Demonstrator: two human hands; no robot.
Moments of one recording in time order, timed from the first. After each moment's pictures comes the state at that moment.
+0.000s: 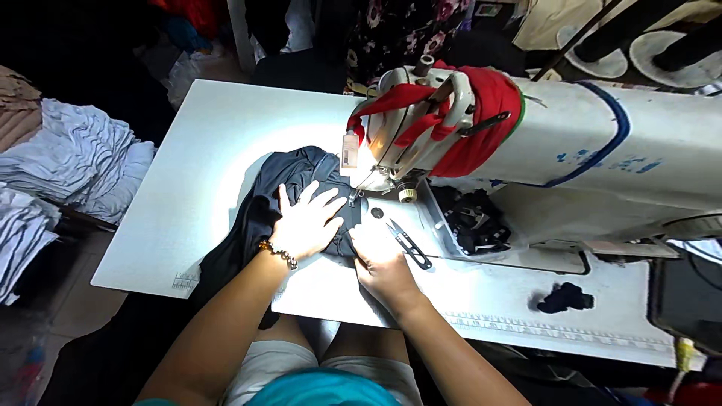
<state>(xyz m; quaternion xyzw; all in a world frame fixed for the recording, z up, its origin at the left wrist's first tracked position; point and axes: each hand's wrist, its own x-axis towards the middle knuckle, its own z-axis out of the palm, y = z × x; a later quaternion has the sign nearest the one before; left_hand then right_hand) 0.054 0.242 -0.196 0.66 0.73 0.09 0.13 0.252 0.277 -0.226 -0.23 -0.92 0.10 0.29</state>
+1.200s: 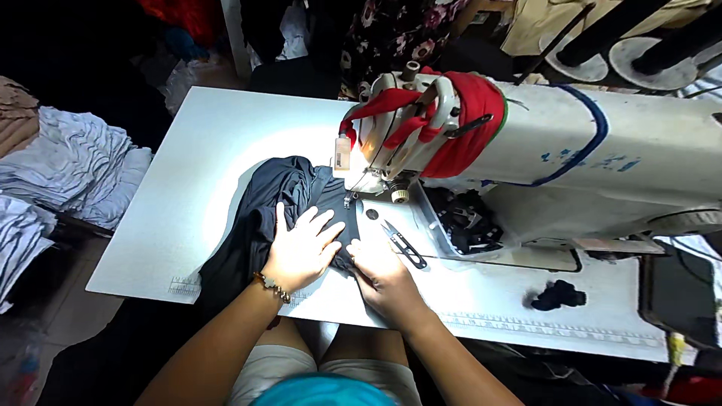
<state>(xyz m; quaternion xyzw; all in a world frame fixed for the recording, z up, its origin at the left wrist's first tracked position) 0.075 0.201 -0.207 0.69 0.71 0.14 0.05 0.275 0.269 -0.228 -0.20 -0.93 0.13 0.28</state>
